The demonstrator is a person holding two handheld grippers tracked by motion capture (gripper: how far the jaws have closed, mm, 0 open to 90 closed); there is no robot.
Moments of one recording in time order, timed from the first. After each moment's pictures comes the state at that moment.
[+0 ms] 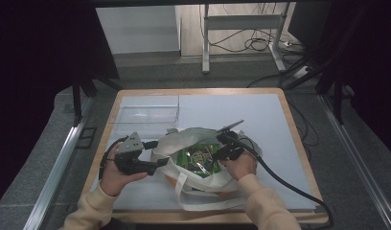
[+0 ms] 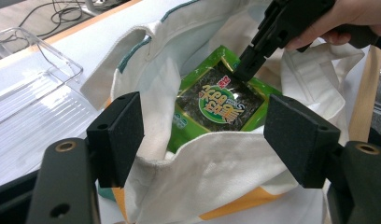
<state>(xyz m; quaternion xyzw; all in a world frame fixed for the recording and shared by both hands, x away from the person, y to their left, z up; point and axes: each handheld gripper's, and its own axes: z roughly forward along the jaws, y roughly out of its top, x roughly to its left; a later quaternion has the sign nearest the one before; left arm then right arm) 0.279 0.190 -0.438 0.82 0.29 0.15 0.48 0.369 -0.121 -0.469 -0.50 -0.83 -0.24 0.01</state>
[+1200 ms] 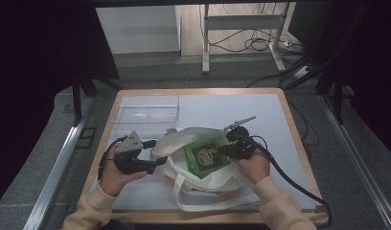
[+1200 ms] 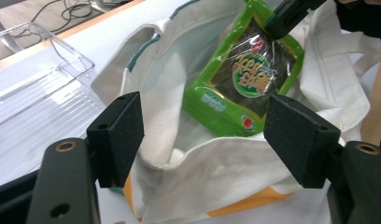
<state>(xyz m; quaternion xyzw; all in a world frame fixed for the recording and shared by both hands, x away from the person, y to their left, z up) 0.280 0.192 -0.438 0.81 0.31 0.16 0.47 0.350 -0.145 -0.425 -0.40 -0.86 -0.31 -0.06</state>
